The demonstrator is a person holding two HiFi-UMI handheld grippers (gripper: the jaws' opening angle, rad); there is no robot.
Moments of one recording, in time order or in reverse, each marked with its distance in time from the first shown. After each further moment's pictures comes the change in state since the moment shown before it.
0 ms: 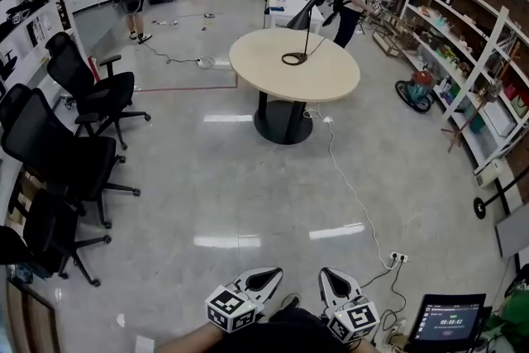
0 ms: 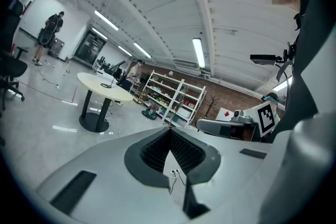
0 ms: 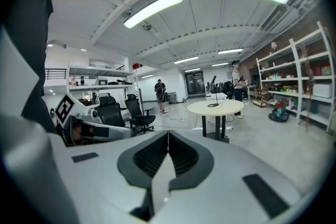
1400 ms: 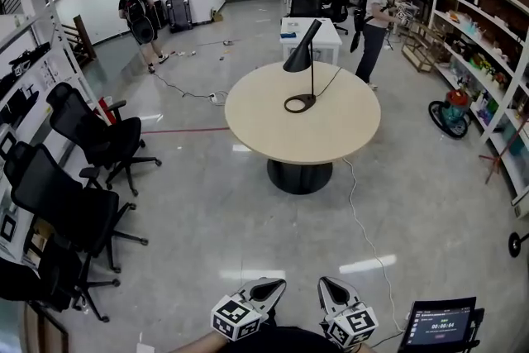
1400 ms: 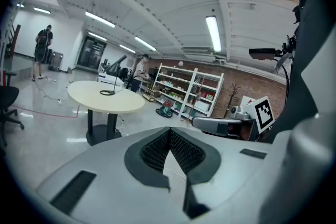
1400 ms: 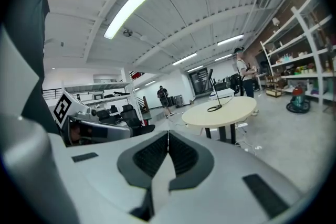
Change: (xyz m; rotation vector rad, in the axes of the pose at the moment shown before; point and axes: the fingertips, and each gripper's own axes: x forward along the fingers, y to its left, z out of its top) left arm 0.270 0.141 0.117 0.109 0.093 0.147; right arm 0.210 -0.253 0.078 0.101 -0.037 0.150
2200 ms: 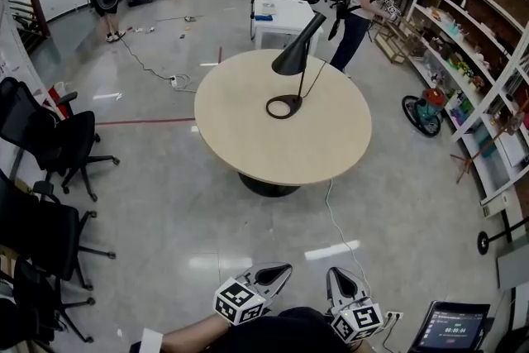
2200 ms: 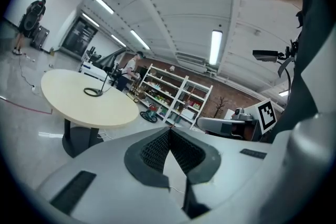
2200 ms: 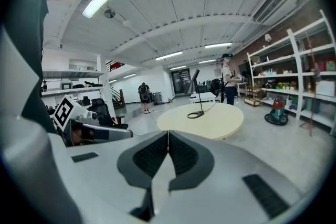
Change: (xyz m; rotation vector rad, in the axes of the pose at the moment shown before) left arm 0.099 0.139 0.079 -0.090 -0.023 -0.249; right arm 0.129 -0.071 0.071 -0.045 0.036 -0.273
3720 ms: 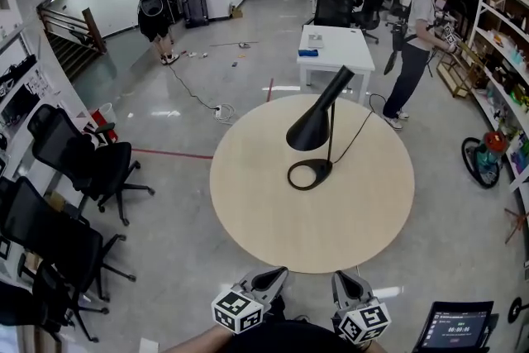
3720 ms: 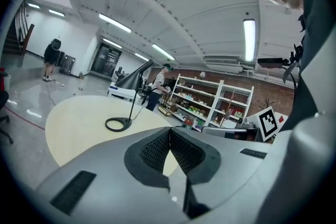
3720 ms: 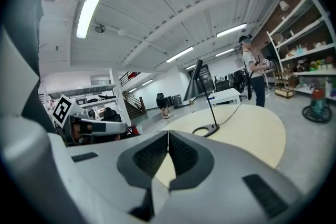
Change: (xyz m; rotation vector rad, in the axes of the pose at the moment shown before) left arm 0.141 0.195 0.154 0.039 -0.119 0.377; right arm 0.256 -0.153 0.094 0.055 -0.019 0.306
